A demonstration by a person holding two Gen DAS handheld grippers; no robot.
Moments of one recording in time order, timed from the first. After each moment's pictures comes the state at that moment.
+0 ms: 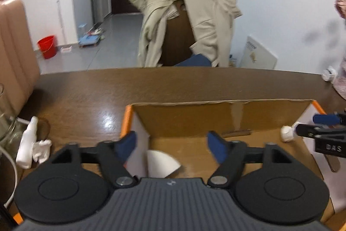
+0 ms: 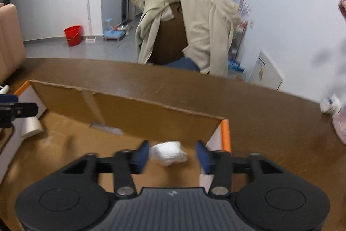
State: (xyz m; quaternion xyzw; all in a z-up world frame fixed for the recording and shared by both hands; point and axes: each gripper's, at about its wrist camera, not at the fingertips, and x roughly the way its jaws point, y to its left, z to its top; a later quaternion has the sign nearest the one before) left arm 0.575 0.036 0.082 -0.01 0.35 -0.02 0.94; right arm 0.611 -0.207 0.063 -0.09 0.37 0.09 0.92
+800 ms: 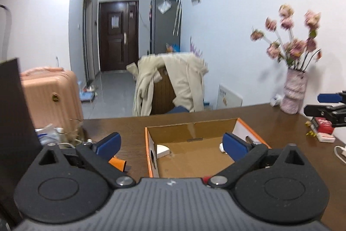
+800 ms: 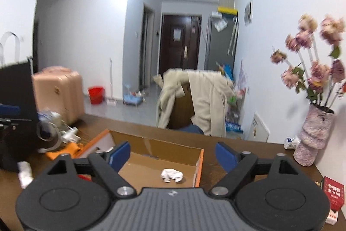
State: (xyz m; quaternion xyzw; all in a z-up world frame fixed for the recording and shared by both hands) left arm 0.277 0.042 0.225 0.01 0.19 -0.06 0.98; right arm 0.320 -0.265 0.226 -0.06 0.18 0.15 0.97
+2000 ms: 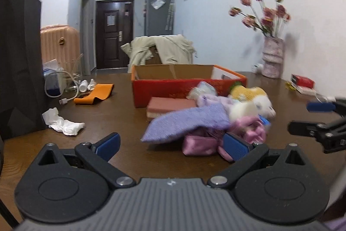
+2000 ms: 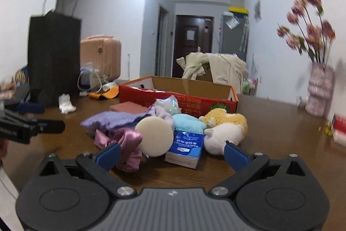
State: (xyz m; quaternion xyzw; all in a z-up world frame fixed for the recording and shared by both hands) left arm 0.129 0.023 0.053 0.00 0.19 -0.06 0.98; right arm 0.133 -0.242 0.051 -0.05 0.18 0.18 0.97
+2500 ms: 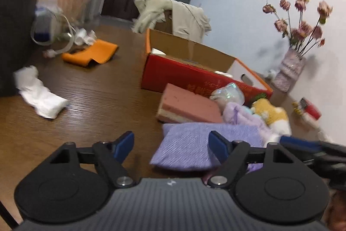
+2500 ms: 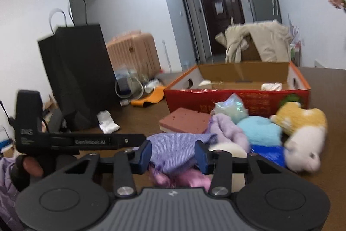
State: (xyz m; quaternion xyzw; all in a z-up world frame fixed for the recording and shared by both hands) left arm 0.242 0.073 0.042 -0.15 0.30 -0.09 0.94; right arm 0.226 -0.173 0.067 0.03 0.28 0.29 0.91
